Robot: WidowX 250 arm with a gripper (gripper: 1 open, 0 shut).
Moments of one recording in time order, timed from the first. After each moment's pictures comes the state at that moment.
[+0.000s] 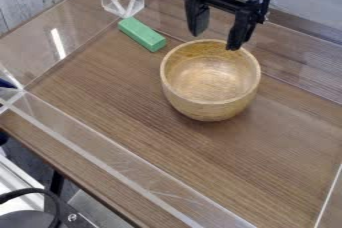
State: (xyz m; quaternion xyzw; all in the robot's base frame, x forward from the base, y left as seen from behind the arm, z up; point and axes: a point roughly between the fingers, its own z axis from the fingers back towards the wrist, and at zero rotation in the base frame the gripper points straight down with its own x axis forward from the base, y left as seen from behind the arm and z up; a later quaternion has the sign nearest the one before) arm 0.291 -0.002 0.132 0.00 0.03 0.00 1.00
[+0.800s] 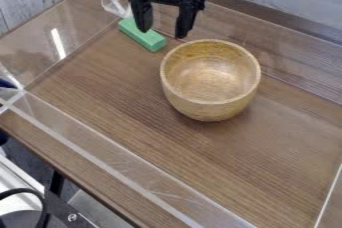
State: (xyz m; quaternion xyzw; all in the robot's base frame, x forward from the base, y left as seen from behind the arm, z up) arm 0.288 0.083 0.115 -0.02 0.05 0.16 0.99
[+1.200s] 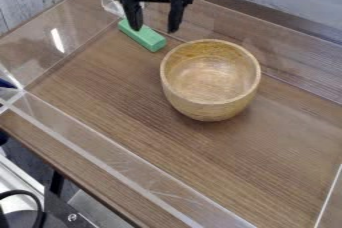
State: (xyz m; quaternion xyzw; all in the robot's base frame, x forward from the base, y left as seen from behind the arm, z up) arm 0.303 0.107 0.098 -0.03 0.05 0.25 0.97
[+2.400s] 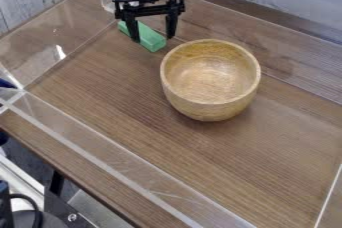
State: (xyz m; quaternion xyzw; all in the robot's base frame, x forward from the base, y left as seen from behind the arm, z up) arm 0.336 0.137 0.052 -0.03 0.06 0.39 0.92
